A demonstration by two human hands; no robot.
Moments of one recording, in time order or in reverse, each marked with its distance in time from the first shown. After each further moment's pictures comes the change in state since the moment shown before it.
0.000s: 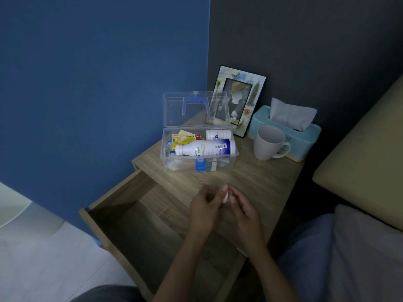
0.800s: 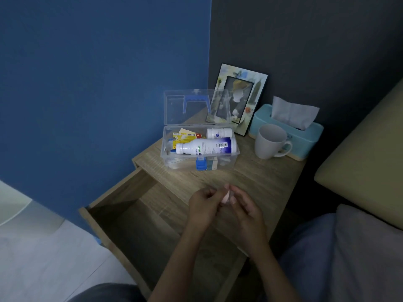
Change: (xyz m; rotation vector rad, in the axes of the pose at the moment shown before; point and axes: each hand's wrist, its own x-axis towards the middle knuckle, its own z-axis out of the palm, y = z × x) left_hand 0.008 0.006 -0.004 0.073 -0.027 -0.140; right_hand -0.002 -0.001 -0.004 0.095 -0.027 -0.010
